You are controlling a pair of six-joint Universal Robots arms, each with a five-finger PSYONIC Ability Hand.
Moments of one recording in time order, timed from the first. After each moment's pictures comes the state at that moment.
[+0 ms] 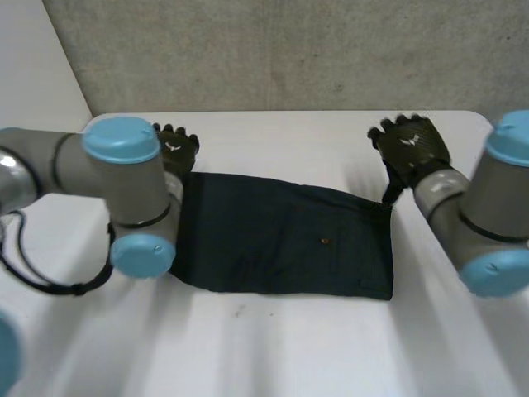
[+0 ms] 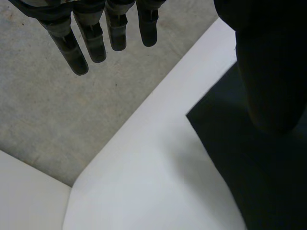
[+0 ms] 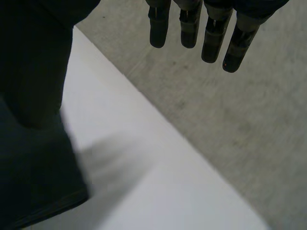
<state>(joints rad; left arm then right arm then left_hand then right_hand) 4.19 -2.32 -1.05 3.23 -1.87 3.67 1.93 -1.09 1.39 -0.21 1.51 2.67 0.20 0.20 0.21 0.20 0.05 0.21 0.22 0.22 0.24 0.07</state>
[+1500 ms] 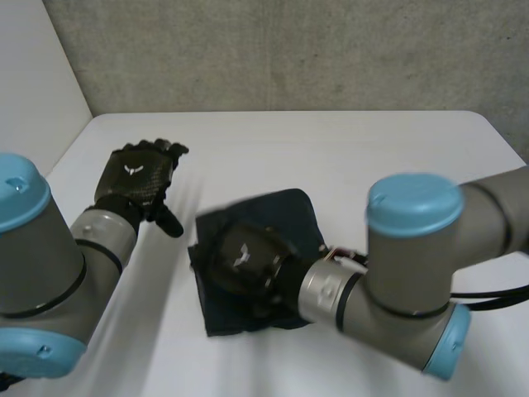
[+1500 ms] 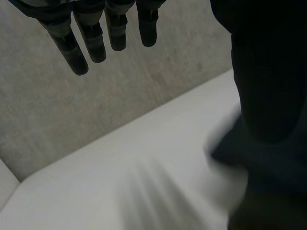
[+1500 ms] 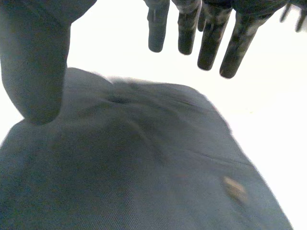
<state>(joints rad) 4.24 -1.77 -1.71 3.35 -1.67 3.29 2.27 -1.05 1.43 -0.02 0.97 2.39 0.20 0.20 0.21 0.20 0.05 0.43 0.49 0.50 0.51 0.35</state>
